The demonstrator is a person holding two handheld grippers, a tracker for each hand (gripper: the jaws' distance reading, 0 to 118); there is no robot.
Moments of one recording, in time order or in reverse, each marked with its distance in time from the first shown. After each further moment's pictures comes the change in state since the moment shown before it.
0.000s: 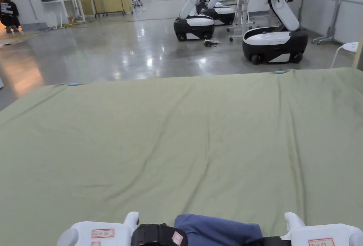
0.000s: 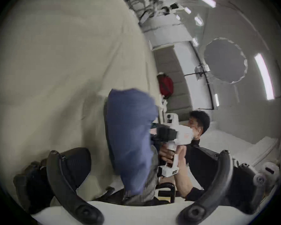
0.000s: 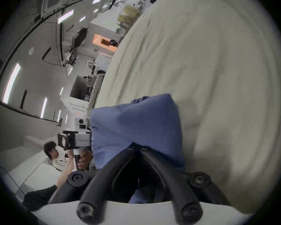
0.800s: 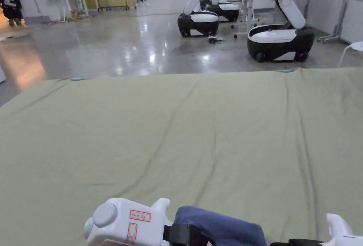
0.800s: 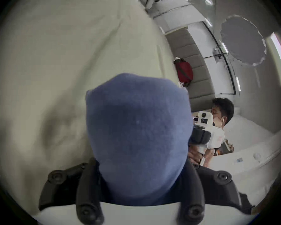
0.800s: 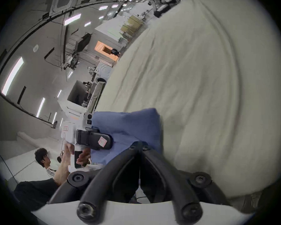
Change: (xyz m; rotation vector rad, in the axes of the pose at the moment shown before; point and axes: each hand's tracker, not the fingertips) left arm 0.055 0.019 -0.002 -0.048 0.212 -0.171; right arm -0.035 -0.015 0.053 0.139 -0.032 0.087
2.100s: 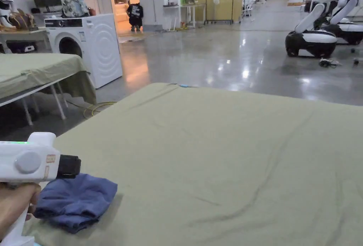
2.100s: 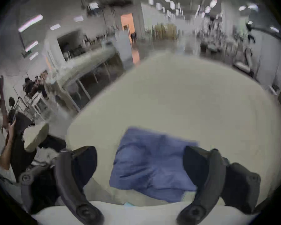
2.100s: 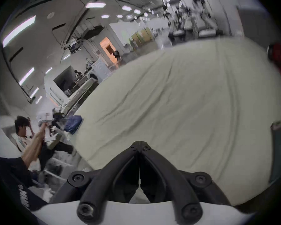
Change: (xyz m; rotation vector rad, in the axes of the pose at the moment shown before) left arm -0.093 -0.041 0.390 0.816 1.331 0.072; right arm -0.100 0.028 -0.007 0.178 -0.274 0.392
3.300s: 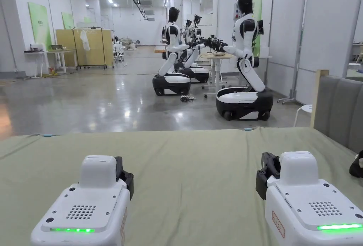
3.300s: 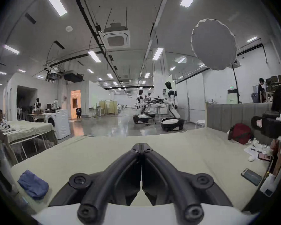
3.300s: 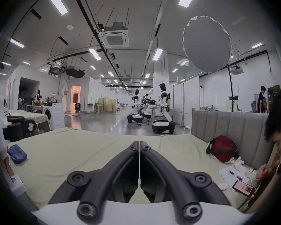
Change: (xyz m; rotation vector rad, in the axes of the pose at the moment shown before) left arm 0.356 -0.067 0.240 0.672 -0.561 -0.108; right arm -0.045 0.047 0.074 0.708 -0.542 0.288
